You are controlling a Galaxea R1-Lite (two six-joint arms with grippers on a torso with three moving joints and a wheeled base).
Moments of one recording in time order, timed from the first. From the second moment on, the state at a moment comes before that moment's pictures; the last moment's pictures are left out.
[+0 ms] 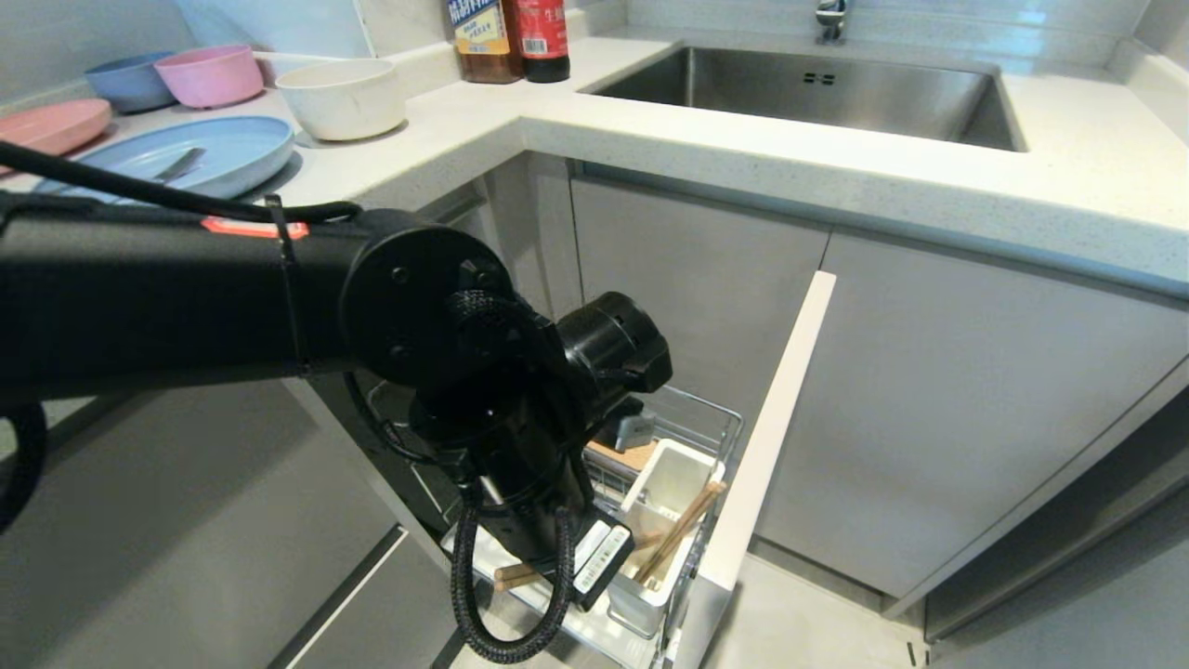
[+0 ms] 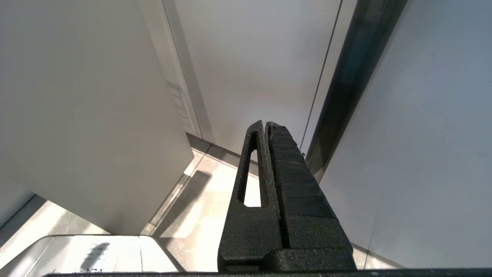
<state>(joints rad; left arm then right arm) -0.89 1.94 -1.66 1.05 0.09 -0.13 0.00 0.00 0.00 0.00 0.00 0.01</state>
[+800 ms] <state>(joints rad) -0.86 2.05 -1.68 1.00 0.08 -0.12 0.00 0.00 0.00 0.00 0.00 0.01</state>
